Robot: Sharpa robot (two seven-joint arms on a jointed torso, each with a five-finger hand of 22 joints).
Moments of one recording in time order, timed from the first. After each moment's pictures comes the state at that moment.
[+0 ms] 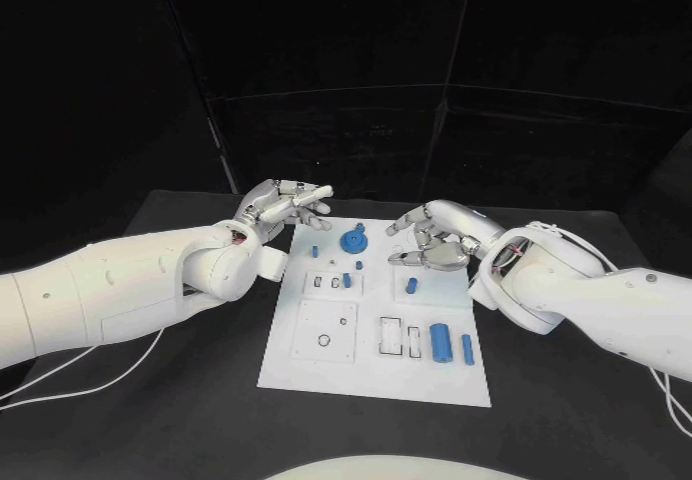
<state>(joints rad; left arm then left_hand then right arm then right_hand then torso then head) 1.22 -0.87 -0.13 1.44 -0.03 -0.29 0.44 1.32 0.16 -0.21 -0.04 0.07 1.03 0.15 0.13 0.08 1.31 0.06 0.29 0.18 1.44 0.00 0.56 0.41 0.17 1.26 0.11 0.43 0.20 1.23 -0.78 -0.05 1.63 -1.25 -0.36 -0.03 1.35 -0.05 0.07 0.09 0.19 0.82 0.18 0.17 0.08 1.24 0.09 1.20 1.13 1.47 0.02 1.45 1.31 0.06 1.35 0.12 1.42 1.20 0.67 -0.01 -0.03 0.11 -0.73</state>
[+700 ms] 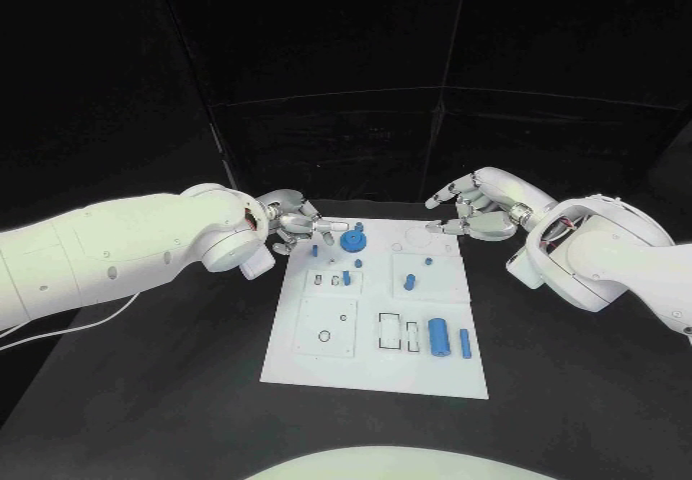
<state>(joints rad) 1.33 -0.84 -0.13 1.47 -0.69 -0.10 -0.29 1.12 0.14 -0.38 0.17 0.05 1.03 0.07 0.40 0.27 1.33 -0.01 1.13 0.97 1.46 -0.07 1.57 1.31 0.09 1.44 0.03 1.31 1.14 1.29 -0.89 -0.05 1.66 -1.11 -0.36 -0.04 1.37 -0.04 0.06 0.09 0.24 0.84 0.17 0.19 0.07 1.25 0.08 1.21 1.13 1.47 0.01 1.45 1.31 0.06 1.34 0.12 1.42 1.20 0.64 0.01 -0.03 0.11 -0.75</state>
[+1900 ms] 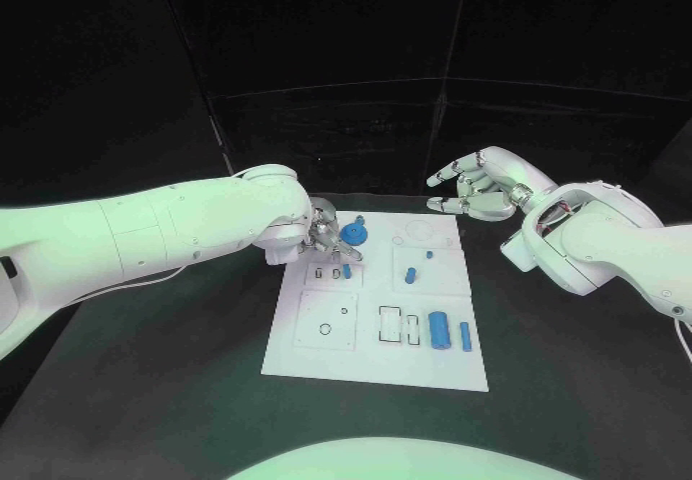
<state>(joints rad) 1.36 -0.60 -0.16 1.29 -0.91 0.16 -0.58 1.17 0.16 -0.37 0.19 0.05 0.98 0.07 0.49 0.35 1.32 -0.01 1.21 1.05 1.46 -0.07 1.57 1.31 0.08 1.43 0.04 1.36 1.20 1.30 -0.86 -0.05 1.61 -1.05 -0.42 -0.02 1.39 -0.04 0.05 0.10 0.40 0.84 0.17 0.20 0.07 1.22 0.08 1.18 1.07 1.47 0.01 1.43 1.29 0.08 1.32 0.11 1.39 1.15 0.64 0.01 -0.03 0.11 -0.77</state>
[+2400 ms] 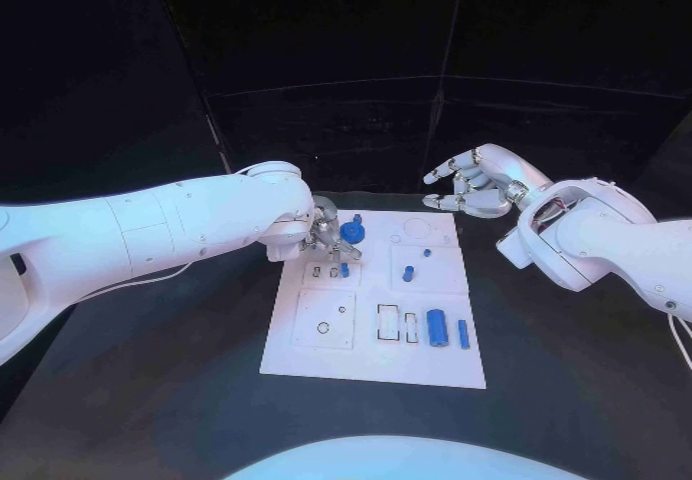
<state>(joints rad) 1.36 -0.56 -0.17 1.24 -0.92 0.19 -0.59 1.16 0.16 -0.37 0.20 0.05 0.98 0.07 0.51 0.37 1.32 -0.01 1.21 1.05 1.46 -0.07 1.57 1.31 0.08 1.43 0.04 1.36 1.21 1.30 -0.85 -0.05 1.61 -1.04 -0.42 -0.03 1.39 -0.04 0.05 0.10 0.40 0.84 0.17 0.20 0.07 1.22 0.08 1.18 1.07 1.47 0.01 1.42 1.28 0.08 1.31 0.11 1.39 1.14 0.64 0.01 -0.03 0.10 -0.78</state>
